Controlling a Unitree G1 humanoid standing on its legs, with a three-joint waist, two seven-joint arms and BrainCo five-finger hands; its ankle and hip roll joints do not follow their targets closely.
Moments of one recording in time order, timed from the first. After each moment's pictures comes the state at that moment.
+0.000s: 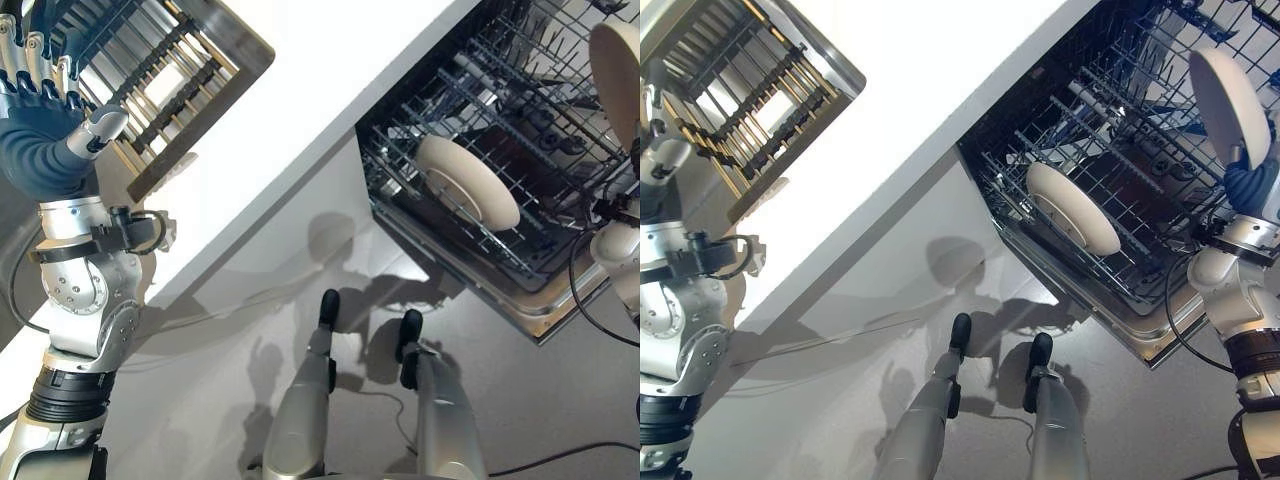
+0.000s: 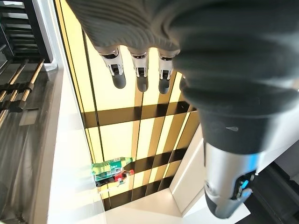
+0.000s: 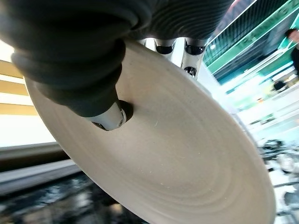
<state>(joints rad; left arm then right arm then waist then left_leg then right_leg) -0.31 0.72 0.07 -0.27 -0.60 -0.54 0.30 -0.59 -0.99 0.16 0.51 -0.27 -0.15 -1.01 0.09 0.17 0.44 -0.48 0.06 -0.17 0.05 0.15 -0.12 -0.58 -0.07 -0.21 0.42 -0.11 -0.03</state>
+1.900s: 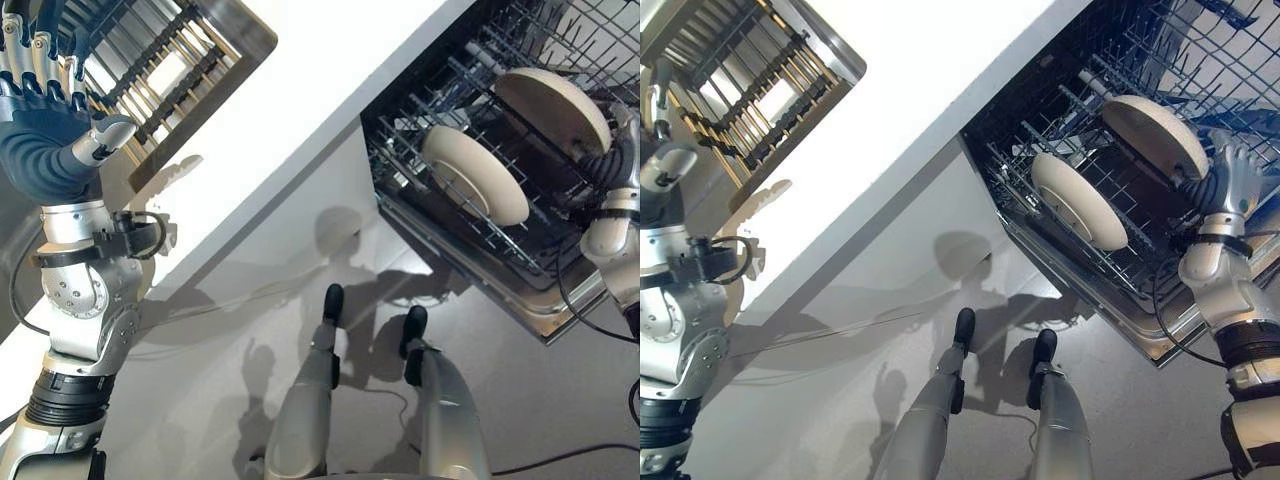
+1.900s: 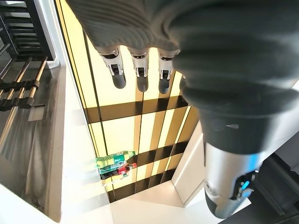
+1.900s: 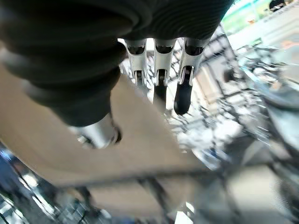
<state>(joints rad) -0.29 0.72 0.07 -0.29 -0.60 -0.56 0.28 -0.63 -0.95 0.25 0.61 -0.16 -0.10 -0.63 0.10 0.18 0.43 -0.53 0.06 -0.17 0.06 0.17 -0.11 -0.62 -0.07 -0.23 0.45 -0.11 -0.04</state>
